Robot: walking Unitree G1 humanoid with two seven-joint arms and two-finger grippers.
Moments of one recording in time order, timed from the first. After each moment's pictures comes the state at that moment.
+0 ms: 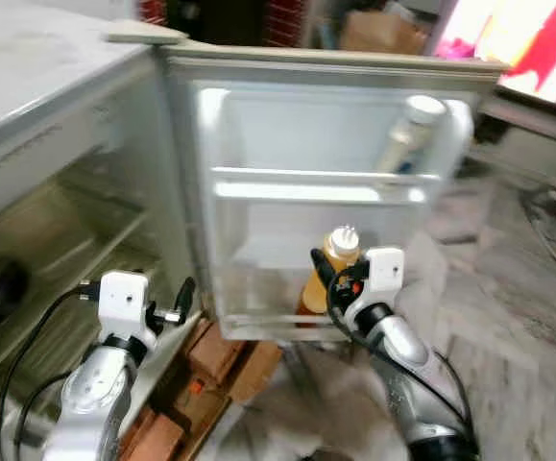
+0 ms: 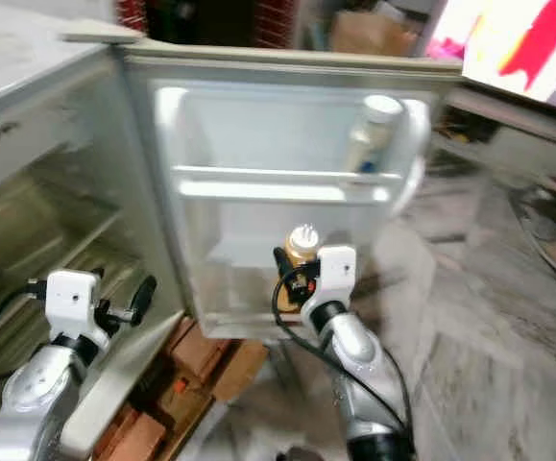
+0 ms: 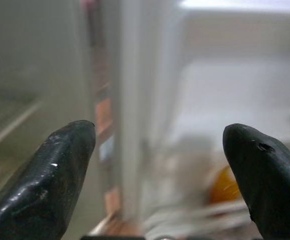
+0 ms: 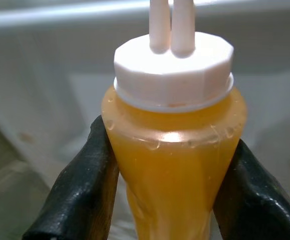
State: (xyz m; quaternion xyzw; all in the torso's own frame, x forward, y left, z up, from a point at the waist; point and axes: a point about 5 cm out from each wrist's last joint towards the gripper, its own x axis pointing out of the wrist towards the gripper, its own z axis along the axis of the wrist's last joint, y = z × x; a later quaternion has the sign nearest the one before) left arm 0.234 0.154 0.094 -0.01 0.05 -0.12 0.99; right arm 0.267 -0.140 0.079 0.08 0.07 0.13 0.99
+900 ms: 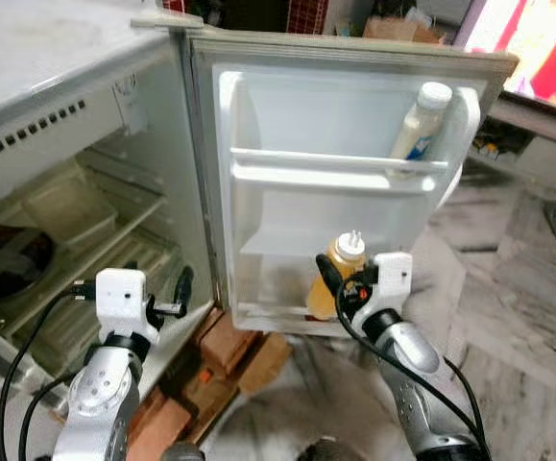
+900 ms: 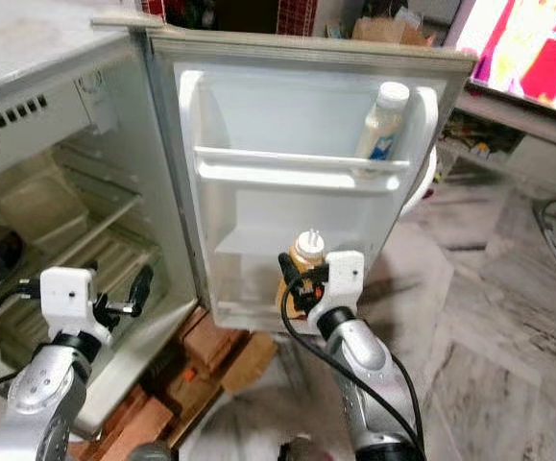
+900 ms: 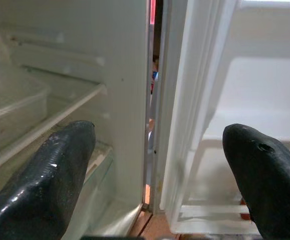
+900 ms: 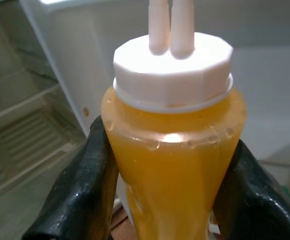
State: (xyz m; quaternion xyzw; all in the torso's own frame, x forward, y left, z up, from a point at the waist) left arm 0.227 0.177 0.097 0.01 0.05 -0.04 1.00; right arm 0.264 -0.122 0.083 0.11 0.06 0.16 0.98
